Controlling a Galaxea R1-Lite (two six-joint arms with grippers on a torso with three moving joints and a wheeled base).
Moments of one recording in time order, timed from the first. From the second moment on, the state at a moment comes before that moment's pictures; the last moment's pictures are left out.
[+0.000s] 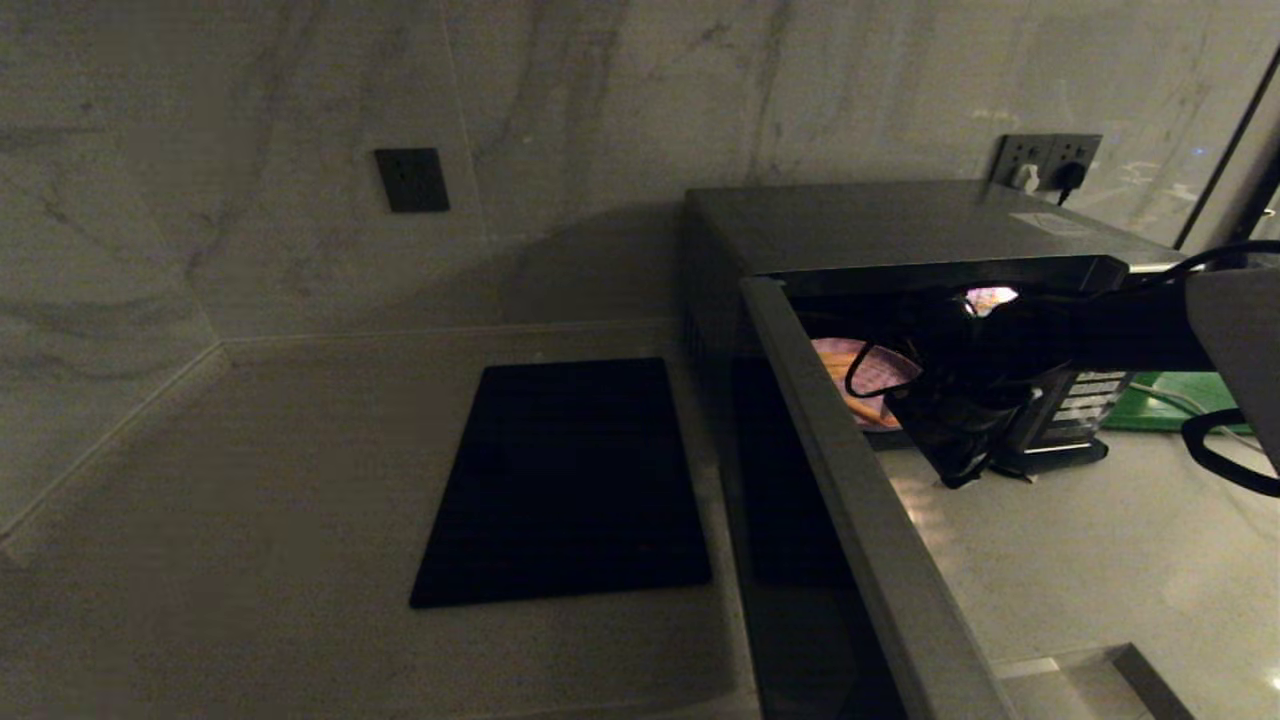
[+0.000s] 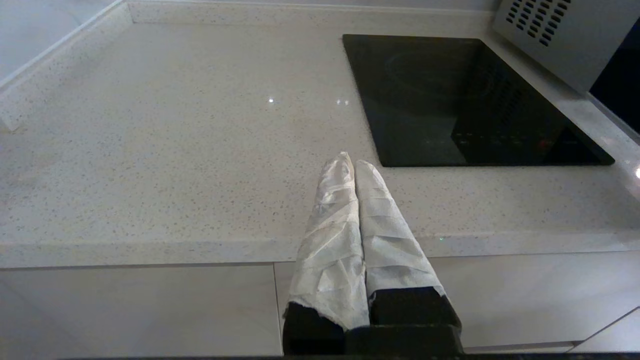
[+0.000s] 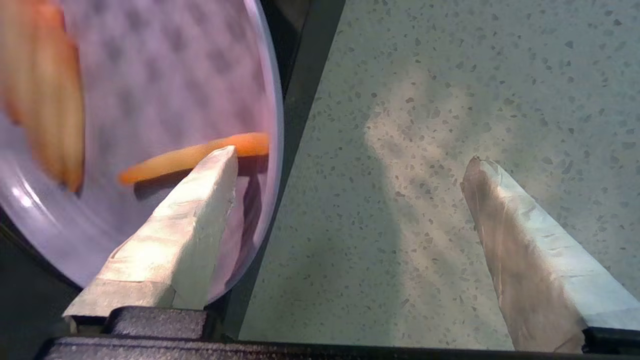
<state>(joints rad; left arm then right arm) 0.00 0.00 0.00 -0.01 0.03 -0.07 0.18 2.23 -1.76 0.55 -0.29 1.35</state>
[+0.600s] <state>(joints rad) 0.00 0.00 0.00 -0.01 0.03 -0.07 0.18 2.24 -1.81 0.55 -0.29 1.35</state>
